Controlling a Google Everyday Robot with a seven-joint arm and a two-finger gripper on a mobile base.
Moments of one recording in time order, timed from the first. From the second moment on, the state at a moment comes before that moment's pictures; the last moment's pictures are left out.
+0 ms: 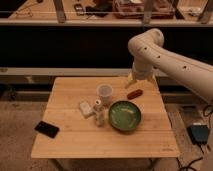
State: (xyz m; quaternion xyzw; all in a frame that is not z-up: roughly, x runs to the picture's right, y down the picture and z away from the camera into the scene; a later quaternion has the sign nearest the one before) arm 0.185 -0.022 0.718 -0.24 -0.16 -0.69 0.66
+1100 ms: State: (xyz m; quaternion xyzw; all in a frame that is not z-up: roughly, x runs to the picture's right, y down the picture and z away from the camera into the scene) arm 0.185 -0.022 0.718 -0.24 -0.16 -0.69 0.66
